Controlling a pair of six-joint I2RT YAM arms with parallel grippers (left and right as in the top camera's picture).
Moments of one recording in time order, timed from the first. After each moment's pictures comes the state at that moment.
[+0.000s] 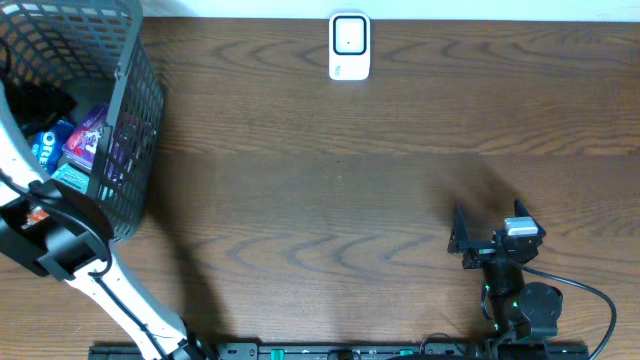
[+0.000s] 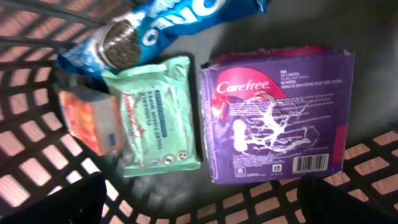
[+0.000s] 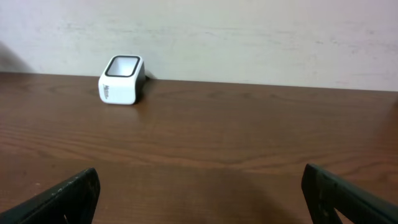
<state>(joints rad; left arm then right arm) 0.56 2.25 2.37 -1.59 -0.05 -0.41 0.00 0.01 0.01 -0.07 -0.08 -0.01</state>
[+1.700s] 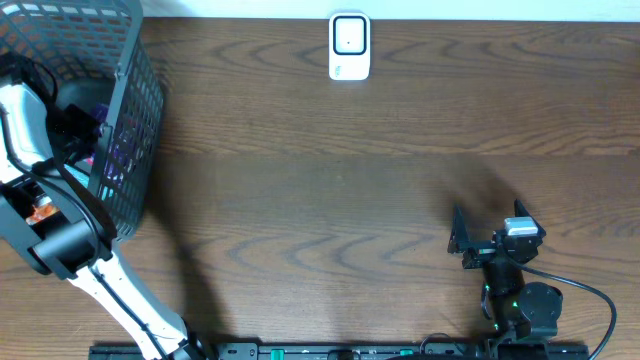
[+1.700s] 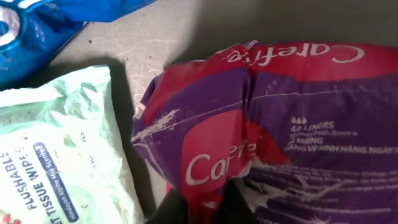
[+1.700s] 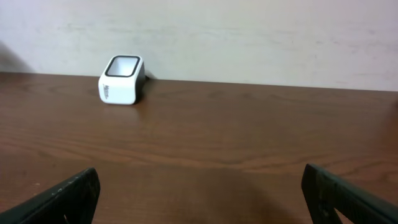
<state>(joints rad) 0.54 2.25 1.96 -1.20 0.05 -0.44 0.00 0.01 0.01 -0.07 -0.08 -0.01</state>
